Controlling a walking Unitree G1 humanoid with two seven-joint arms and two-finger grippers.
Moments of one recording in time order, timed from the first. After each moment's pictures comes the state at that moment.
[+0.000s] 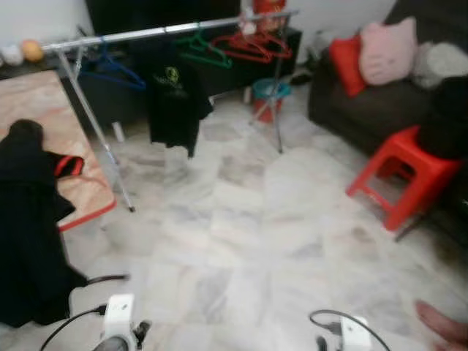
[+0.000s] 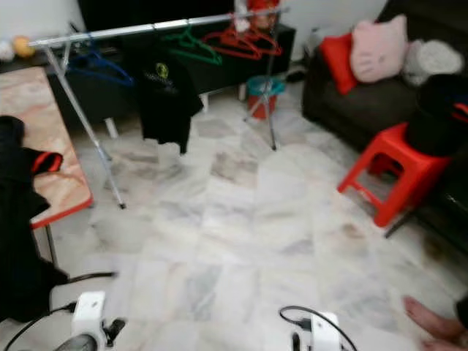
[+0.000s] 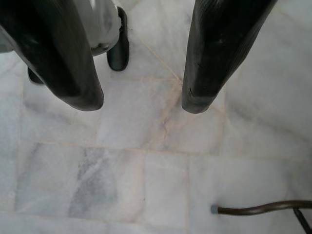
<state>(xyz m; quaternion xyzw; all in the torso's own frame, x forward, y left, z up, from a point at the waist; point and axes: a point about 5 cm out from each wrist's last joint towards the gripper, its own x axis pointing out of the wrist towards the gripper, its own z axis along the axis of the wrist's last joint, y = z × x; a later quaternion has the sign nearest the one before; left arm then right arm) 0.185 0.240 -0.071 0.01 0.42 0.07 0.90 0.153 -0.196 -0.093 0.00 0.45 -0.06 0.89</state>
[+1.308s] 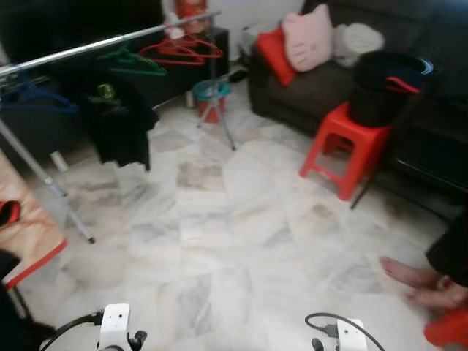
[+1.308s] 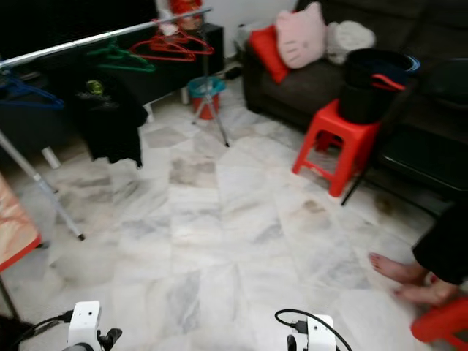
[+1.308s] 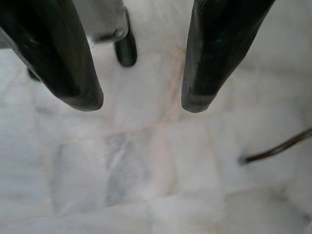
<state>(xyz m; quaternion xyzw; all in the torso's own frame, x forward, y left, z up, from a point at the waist) 0.198 0.228 -0.067 0.00 0.40 0.05 0.91 0.148 -0.208 -0.093 -0.01 0.45 -0.07 0.89</state>
